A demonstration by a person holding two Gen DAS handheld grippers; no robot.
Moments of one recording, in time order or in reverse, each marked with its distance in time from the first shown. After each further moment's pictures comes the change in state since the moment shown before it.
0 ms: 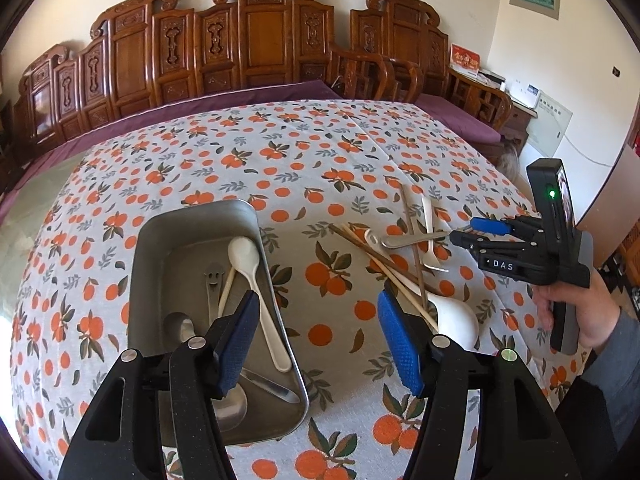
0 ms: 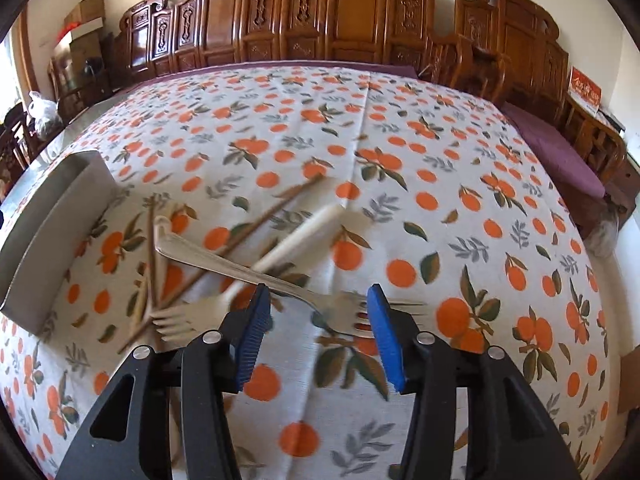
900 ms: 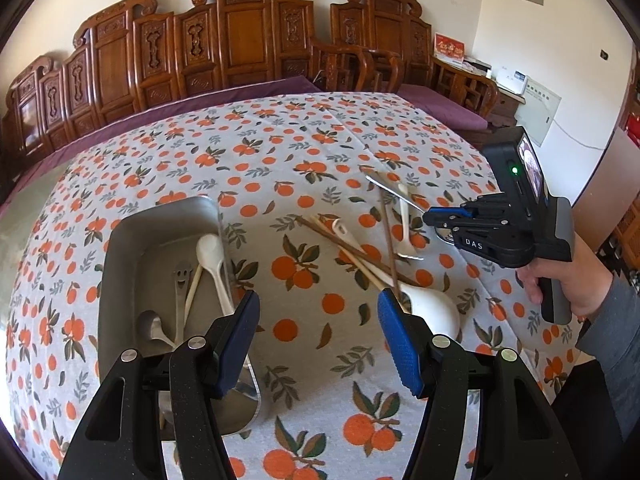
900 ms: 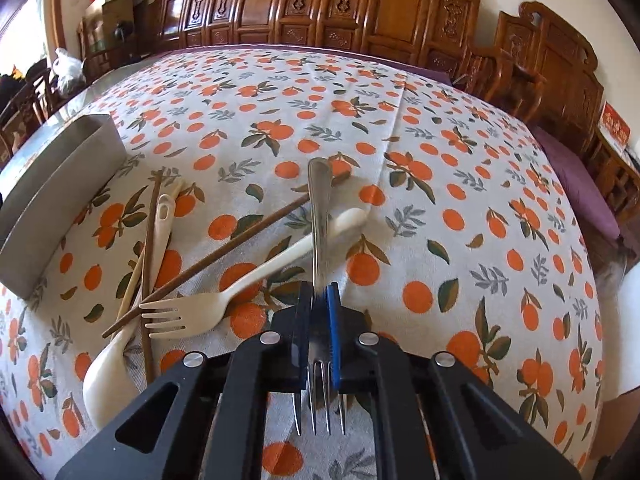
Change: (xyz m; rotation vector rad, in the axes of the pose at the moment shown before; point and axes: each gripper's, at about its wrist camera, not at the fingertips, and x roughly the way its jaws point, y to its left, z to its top) left arm 0.007 -0.031 -0.006 0.048 0.010 -0.021; right arm 0.014 0.007 0.009 -0.127 0.038 0.042
